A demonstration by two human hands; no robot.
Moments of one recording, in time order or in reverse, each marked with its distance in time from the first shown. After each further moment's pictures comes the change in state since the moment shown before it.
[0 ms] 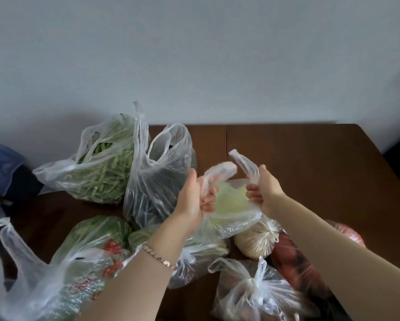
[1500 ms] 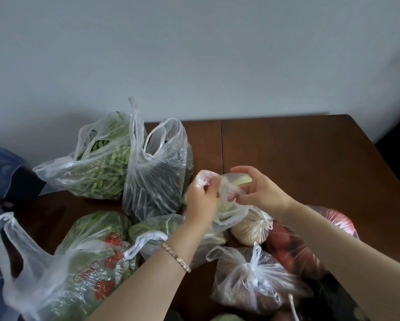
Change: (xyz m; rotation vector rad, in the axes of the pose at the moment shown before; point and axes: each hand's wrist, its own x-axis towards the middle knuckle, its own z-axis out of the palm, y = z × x) left_hand -0.013 -0.035 0.013 0.628 0.231 0.553; right_hand -0.043 0.012 -0.026 -0.480 -0.478 -0.362
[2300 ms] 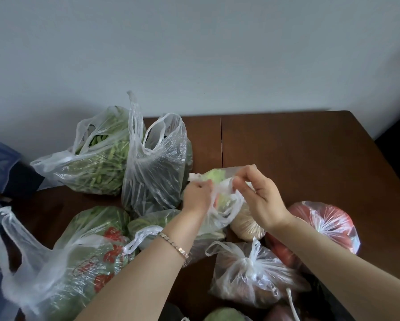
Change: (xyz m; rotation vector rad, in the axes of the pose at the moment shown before) left_hand 0.010 -0.008 -0.002 -0.030 -0.051 -0.478; right_hand -0.016 0.005 0.025 -0.302 0.311 -0.505
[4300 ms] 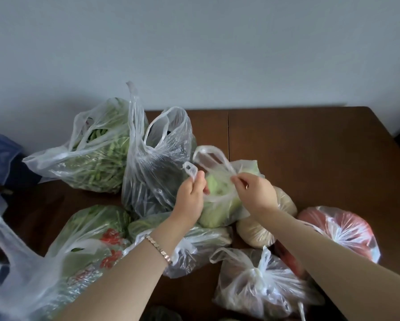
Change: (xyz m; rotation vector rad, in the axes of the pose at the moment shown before) left_hand 0.027 -0.019 -0.023 0.054 -0.035 0.448; right_hand 0.034 0.061 0.032 -0.485 -0.008 0.400
